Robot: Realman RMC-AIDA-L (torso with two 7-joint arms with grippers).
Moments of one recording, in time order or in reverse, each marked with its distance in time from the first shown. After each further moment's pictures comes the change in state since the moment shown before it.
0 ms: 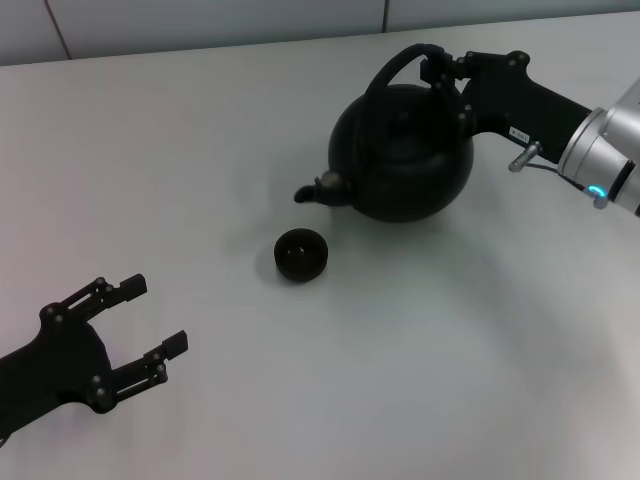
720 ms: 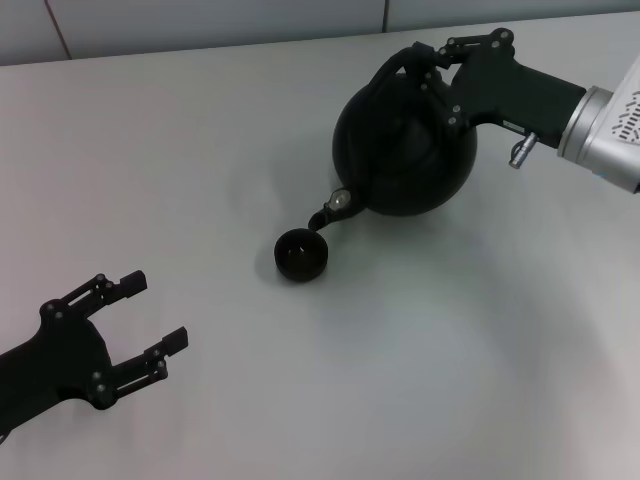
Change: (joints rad) left arm -0.004 0.000 0.000 0.000 -0.003 -0.001 0.000; right arm -0.008 0.000 -0.151 -0.139 0.000 -0.017 -0.167
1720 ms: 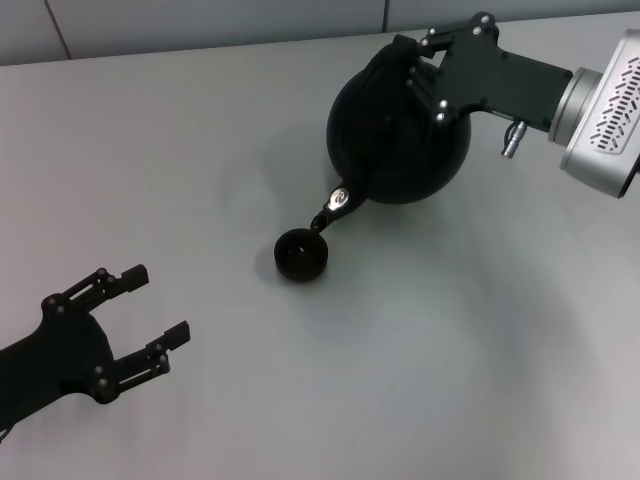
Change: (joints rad) left arm -0.008 0.000 0.000 -0.001 -0.009 0.000 0.000; right arm 0.008 0.003 -0.086 -0.082 0.000 0.013 -0.077
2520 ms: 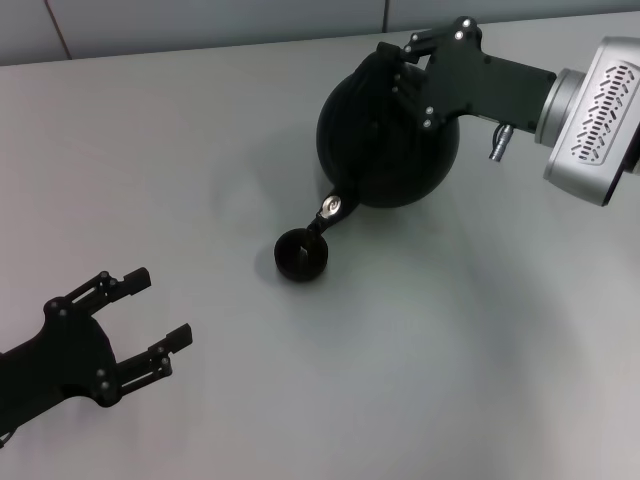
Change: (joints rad) left arm 0.003 -0.001 0.000 -0.013 0.000 0.000 0.000; right arm 0.011 0.003 -0.044 -0.004 0.003 0.014 -0.039
